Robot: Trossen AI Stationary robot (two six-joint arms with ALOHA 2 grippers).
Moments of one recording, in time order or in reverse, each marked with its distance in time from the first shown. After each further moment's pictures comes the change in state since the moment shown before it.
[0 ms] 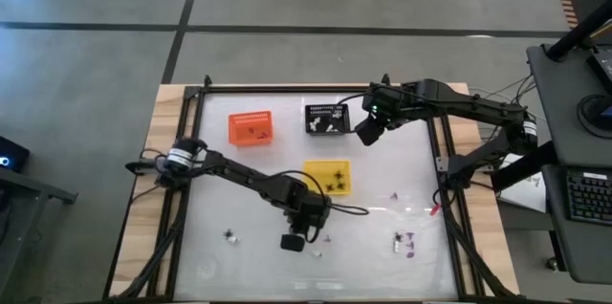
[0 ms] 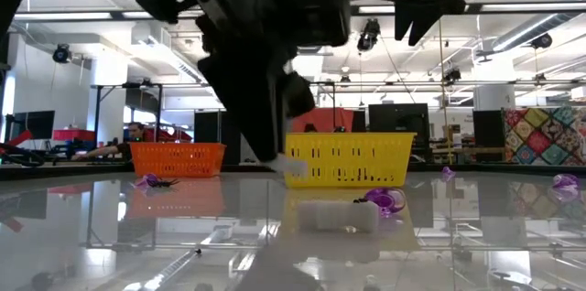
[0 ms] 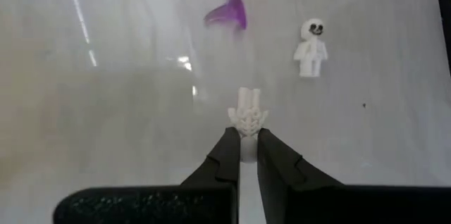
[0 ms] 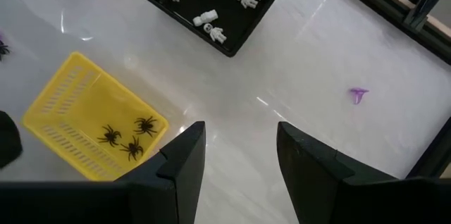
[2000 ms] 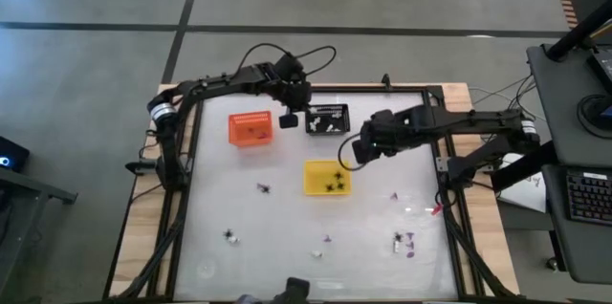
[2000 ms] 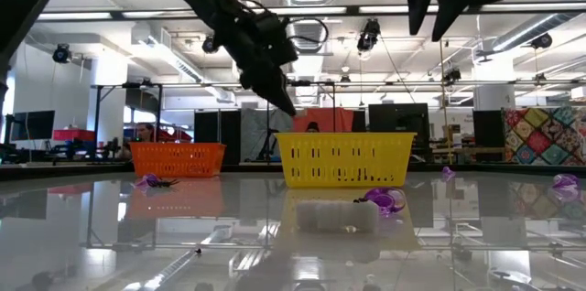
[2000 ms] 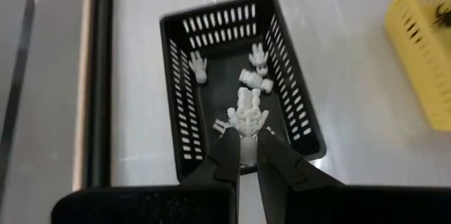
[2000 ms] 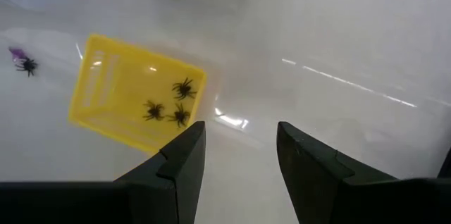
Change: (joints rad) left arm 0.834 -0.154 0.002 0.108 0.071 0.738; right arm 0.240 0.004 -0.061 -0.039 0.007 0.599
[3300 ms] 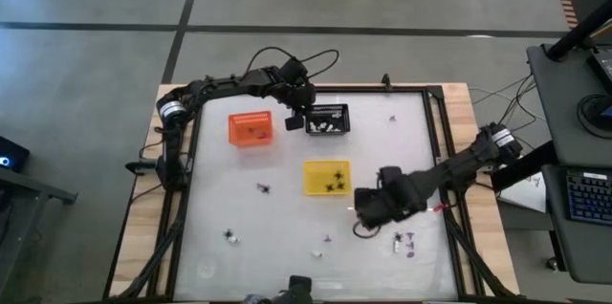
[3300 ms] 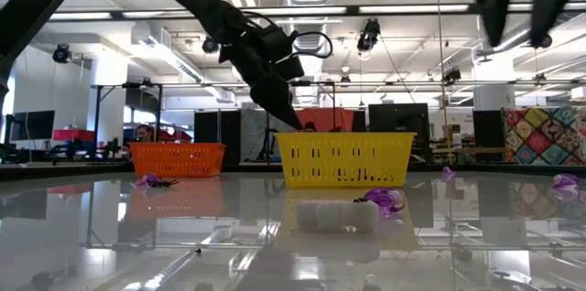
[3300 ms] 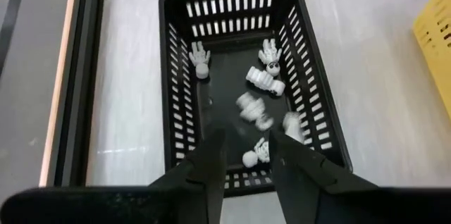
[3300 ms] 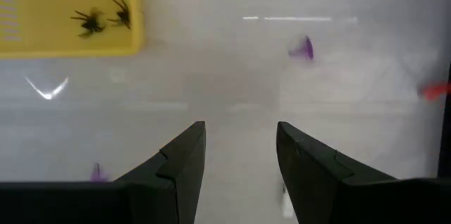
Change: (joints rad) left arm 0.000 0.074 0.000 0.071 0.001 -0.085; right arm 0.463 0.219 -0.011 -0.086 -0.044 0.831
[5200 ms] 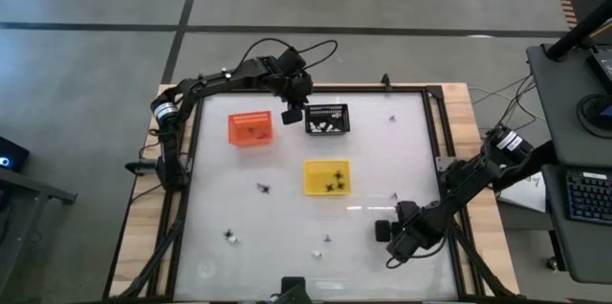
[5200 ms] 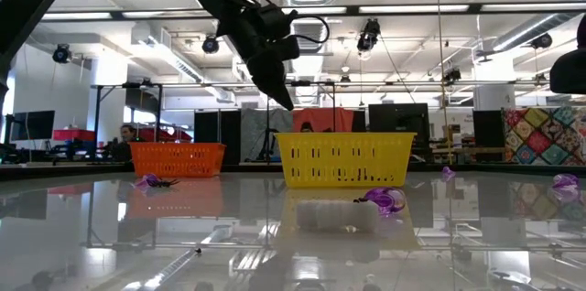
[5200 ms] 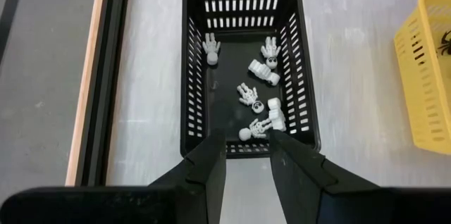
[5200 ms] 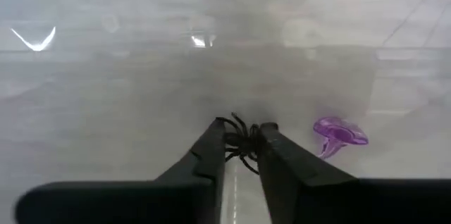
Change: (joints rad) left arm -0.002 -0.049 0.133 -0.238 -0.063 -0.079; right arm 0.302 -0.001 -0.595 0.687 -0.167 0.306
